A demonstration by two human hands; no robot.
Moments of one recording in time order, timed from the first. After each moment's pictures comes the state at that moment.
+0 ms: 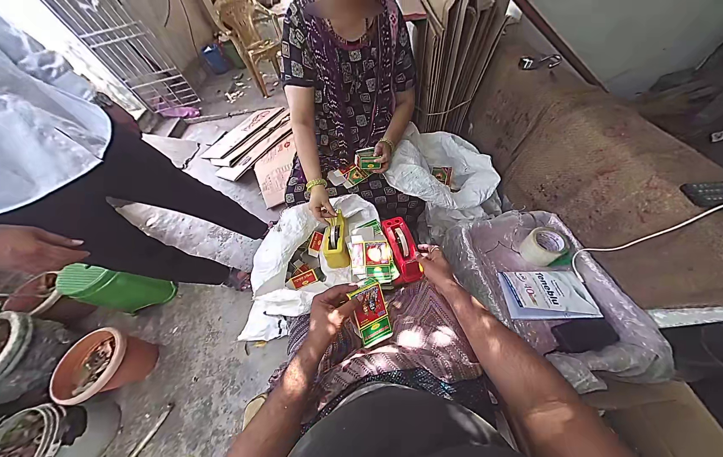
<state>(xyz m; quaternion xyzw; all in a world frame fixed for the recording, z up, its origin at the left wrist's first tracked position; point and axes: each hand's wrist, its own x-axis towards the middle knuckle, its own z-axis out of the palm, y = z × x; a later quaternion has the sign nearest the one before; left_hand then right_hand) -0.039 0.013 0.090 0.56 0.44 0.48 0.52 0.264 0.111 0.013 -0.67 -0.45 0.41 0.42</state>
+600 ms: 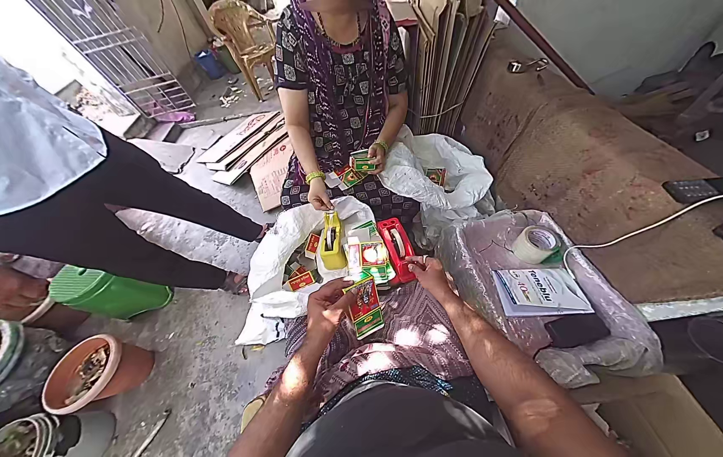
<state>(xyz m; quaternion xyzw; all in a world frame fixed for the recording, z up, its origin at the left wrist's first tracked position) -0.032 0.020 0.091 0.56 0.42 0.52 0.48 0.267 0.090 0.003 -0.66 -0.56 0.33 0.37</state>
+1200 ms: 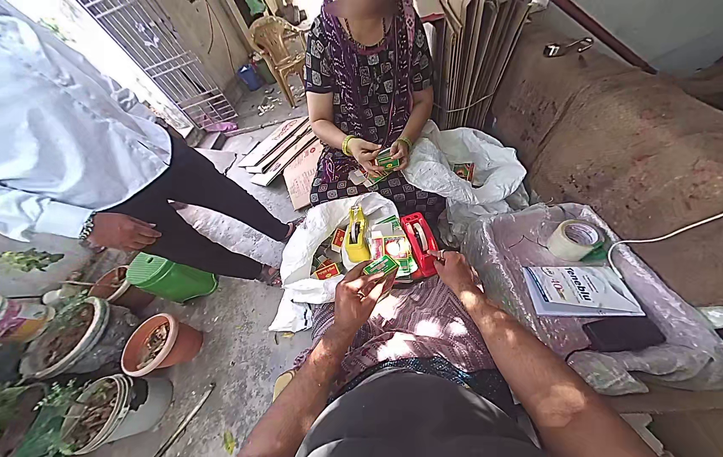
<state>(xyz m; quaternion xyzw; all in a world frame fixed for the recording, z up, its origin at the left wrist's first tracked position) -0.024 0.007 0.105 0.75 0.44 0.46 0.19 0.257 0.078 0.030 -0.74 -0.60 0.25 0.19</state>
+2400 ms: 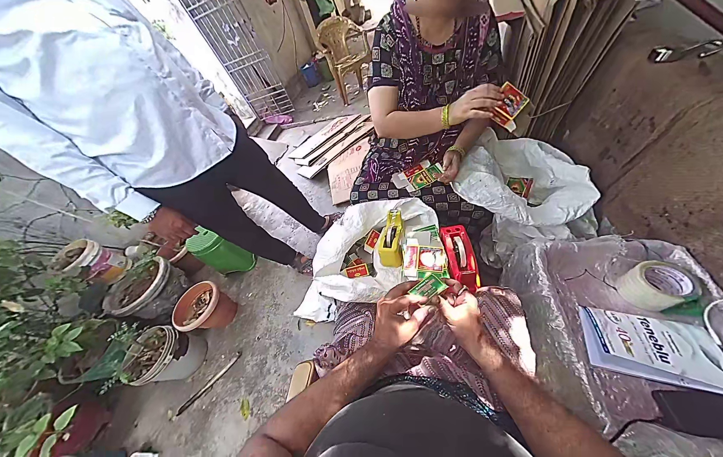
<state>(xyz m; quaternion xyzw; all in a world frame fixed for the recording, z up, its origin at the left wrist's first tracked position) 0.005 -0.011 0.091 0.70 0.37 0.55 0.26 0.173 0.010 0.053 -0.40 -0.47 0.51 0.60</state>
